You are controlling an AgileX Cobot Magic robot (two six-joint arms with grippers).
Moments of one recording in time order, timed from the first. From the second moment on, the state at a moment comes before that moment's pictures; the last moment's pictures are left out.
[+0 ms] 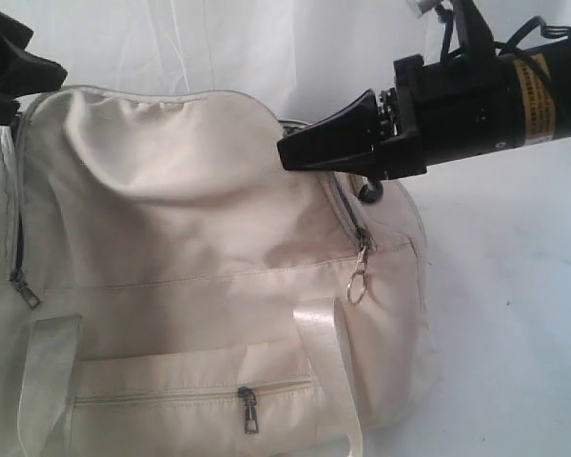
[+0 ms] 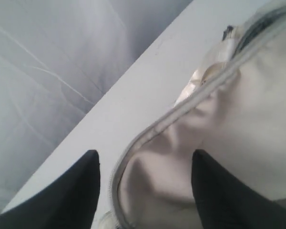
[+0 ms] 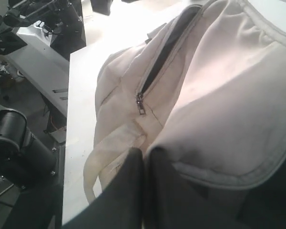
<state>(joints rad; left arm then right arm) -0.08 1.26 -1.13 -0.77 0.63 1.38 0.35 1.49 -1.06 -1.76 -1.21 1.64</state>
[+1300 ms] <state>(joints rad) -0.08 1.46 -1.13 -0.81 0.68 1.53 0.35 1.36 -1.06 -1.78 -1.20 1.71</state>
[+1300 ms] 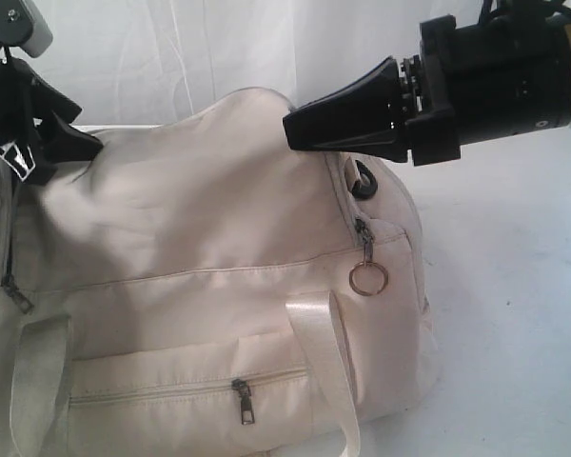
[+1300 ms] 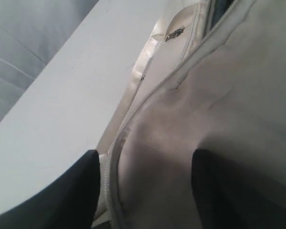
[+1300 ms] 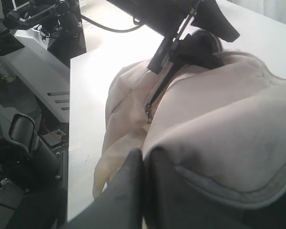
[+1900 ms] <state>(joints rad) -0.08 1.58 -1.13 -0.81 0.69 1.43 0.36 1.36 -1.06 -1.78 -1.20 1.71</state>
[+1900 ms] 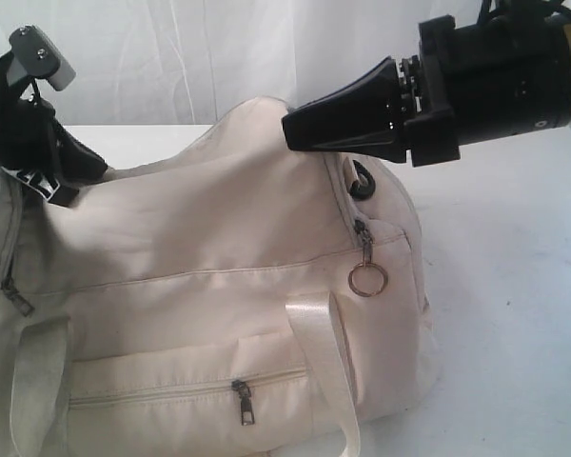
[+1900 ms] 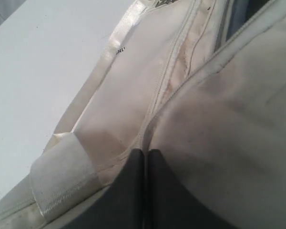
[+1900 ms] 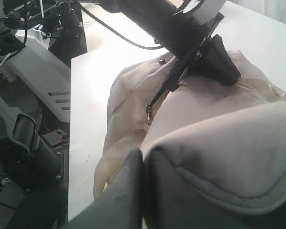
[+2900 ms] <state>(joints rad) -0.08 1.15 -1.13 -0.72 1.01 1.17 0.54 1.07 -0.92 -1.78 -1.21 1.90</state>
